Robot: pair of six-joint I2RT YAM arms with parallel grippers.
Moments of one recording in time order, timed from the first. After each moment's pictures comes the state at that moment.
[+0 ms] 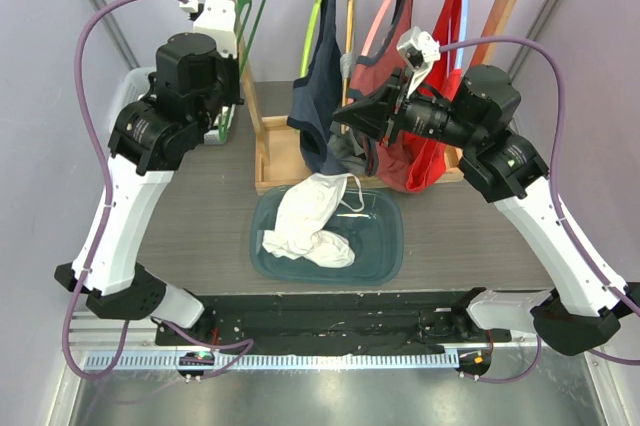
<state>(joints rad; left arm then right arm) -0.59 1.46 2.15 -0.96 -0.49 -0.04 0.61 1.23 1.64 -0.30 -0.58 0.21</state>
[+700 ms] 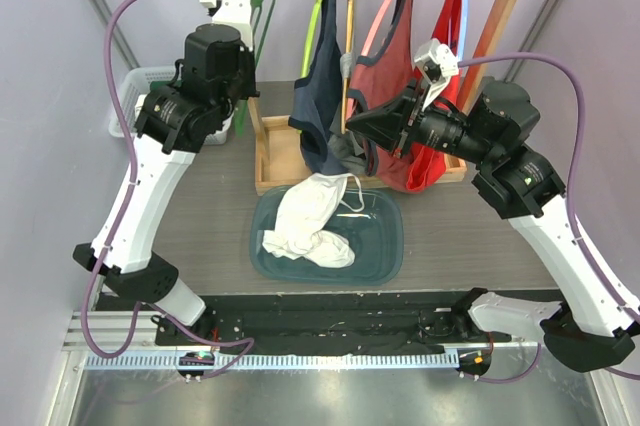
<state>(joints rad) -0.58 1.58 2.19 -0.96 -0.49 -0.11 0.61 1.13 1.56 -0.32 -0.53 0.21</state>
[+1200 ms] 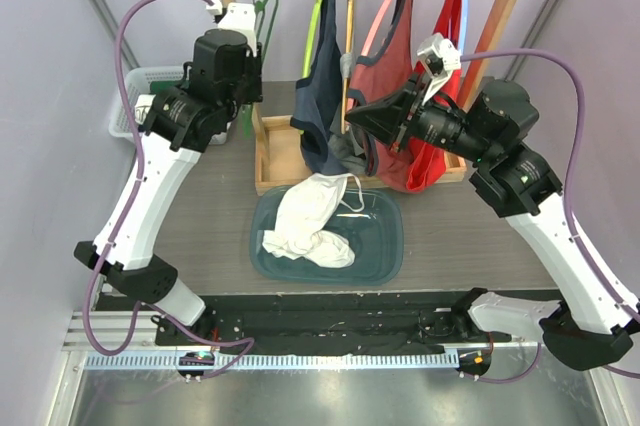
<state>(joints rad) -0.57 1.57 2.12 -0.93 -0.48 -0.14 0.61 1.14 1.55 -0.29 -0.49 0.24</state>
